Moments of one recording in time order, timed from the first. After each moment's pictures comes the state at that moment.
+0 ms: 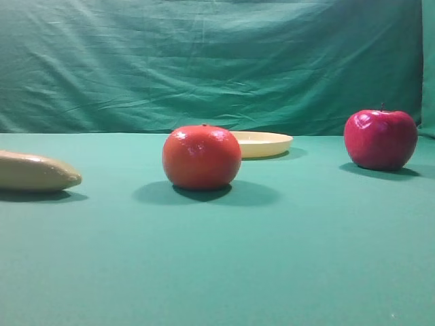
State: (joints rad) left arm 0.02 -0.02 0.02 -0.34 0.34 0.16; right arm 0.03 0.02 -0.05 0.05 0.18 0.01
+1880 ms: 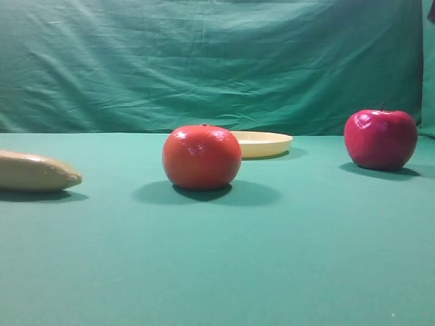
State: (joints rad) left arm 0.02 -0.02 0.02 -0.34 0.34 0.16; right arm 0.18 1.50 -1.02 0.16 0.58 -0.31
